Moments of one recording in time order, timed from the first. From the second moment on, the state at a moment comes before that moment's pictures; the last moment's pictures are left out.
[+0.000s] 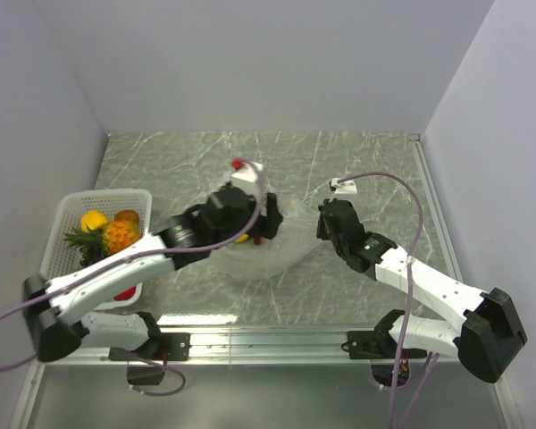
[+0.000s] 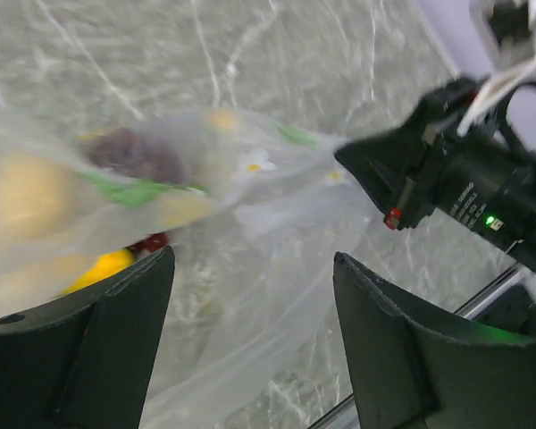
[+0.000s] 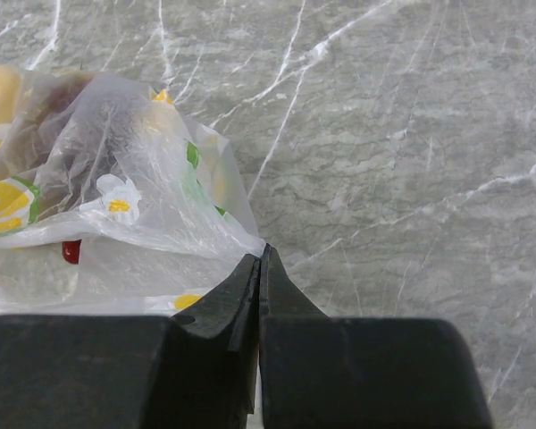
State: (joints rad) left arm -0.93 1.17 1.14 -0.36 -0.28 -0.45; right arm 0.68 1.12 0.71 -0.17 0.48 0.42
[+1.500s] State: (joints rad) left arm -0.70 1.61 0.85 -0.23 -0.41 -0.85; right arm 0.69 1.08 0.71 -0.17 0.46 0.43
